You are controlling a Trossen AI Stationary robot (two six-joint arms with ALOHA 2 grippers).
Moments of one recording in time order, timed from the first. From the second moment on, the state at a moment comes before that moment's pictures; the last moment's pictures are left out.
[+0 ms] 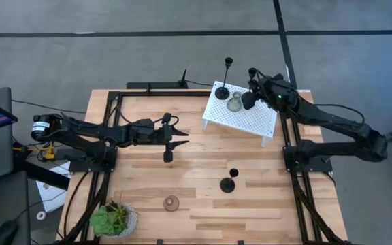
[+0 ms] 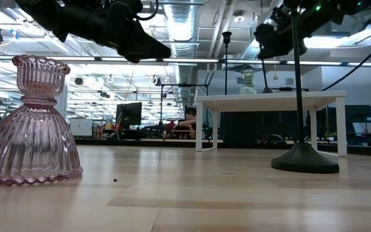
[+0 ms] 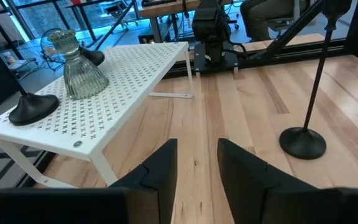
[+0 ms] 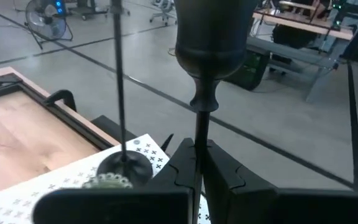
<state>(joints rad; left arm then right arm) 0.04 1.07 0.58 0.43 -0.06 0.22 -0.54 0.98 0.77 -0.07 0.43 0.00</state>
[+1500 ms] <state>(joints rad) 0.04 1.07 0.58 0.43 -0.06 0.22 -0.64 1.07 0.77 -0.03 0.34 0.06</state>
